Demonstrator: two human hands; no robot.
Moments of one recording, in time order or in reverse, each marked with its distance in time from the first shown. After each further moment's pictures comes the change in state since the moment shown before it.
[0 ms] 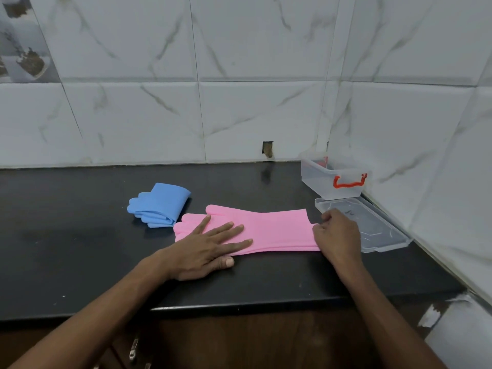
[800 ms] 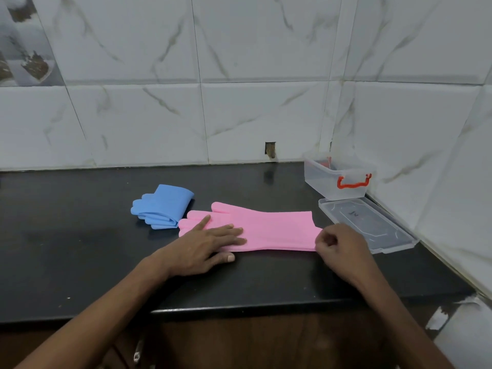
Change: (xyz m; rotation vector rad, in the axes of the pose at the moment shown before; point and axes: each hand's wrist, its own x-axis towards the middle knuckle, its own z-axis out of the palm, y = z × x) left_hand -0.002 -0.007 -0.006 -0.059 0.118 -0.038; right_hand -0.028 0.004 -0.030 0.000 -0.221 -0.208
